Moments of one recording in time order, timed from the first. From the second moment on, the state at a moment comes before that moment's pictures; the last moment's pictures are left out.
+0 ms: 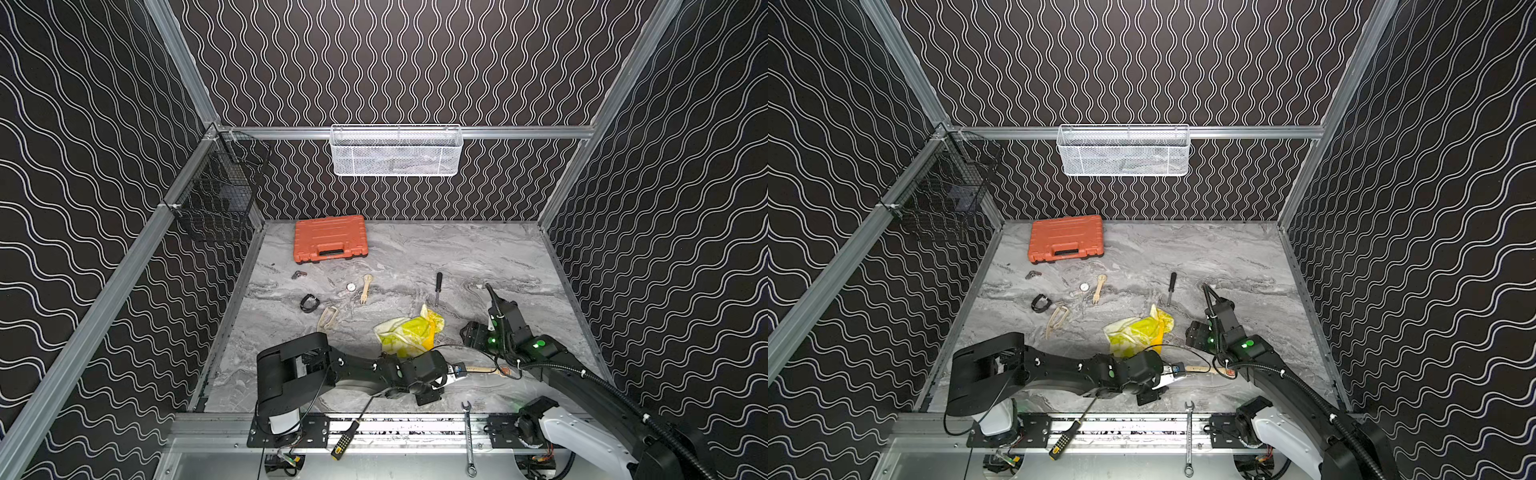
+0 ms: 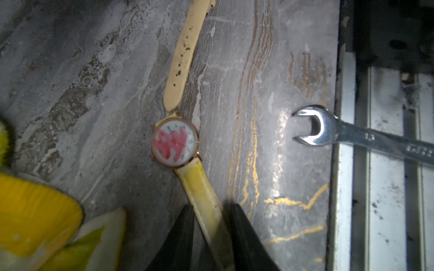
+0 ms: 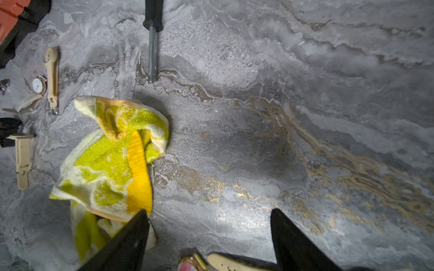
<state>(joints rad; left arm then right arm) -1.29 1.76 0.83 0.03 -0.02 0.11 0.46 0.96 0.51 -0.49 0.00 0.70</state>
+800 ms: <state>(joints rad) -1.22 1.46 0.58 -0.09 -0.10 0.03 0.44 1.40 0.68 -0.32 -0.46 0.41</state>
